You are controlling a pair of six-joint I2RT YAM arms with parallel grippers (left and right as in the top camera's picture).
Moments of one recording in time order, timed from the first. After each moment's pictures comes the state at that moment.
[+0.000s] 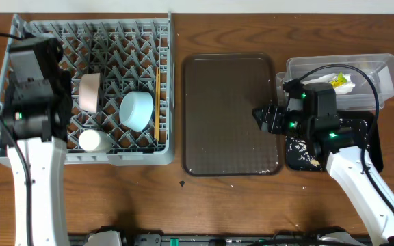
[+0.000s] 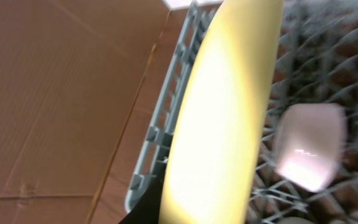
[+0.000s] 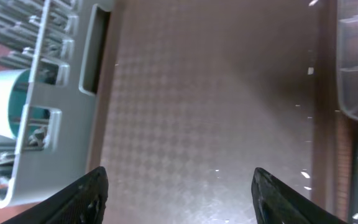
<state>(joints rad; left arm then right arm) 0.16 1.31 1.41 -0.82 -0.48 0.26 0.20 1.32 0.82 -0.34 -0.38 0.40</state>
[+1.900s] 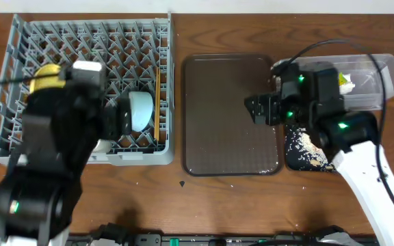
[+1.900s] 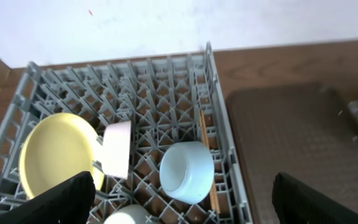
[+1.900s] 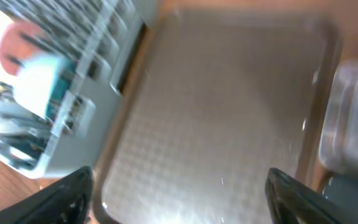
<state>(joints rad) -0.16 0.98 1.41 -1.00 -0.08 -0.01 0.30 1.29 1.14 -0.64 -0.30 0.20</state>
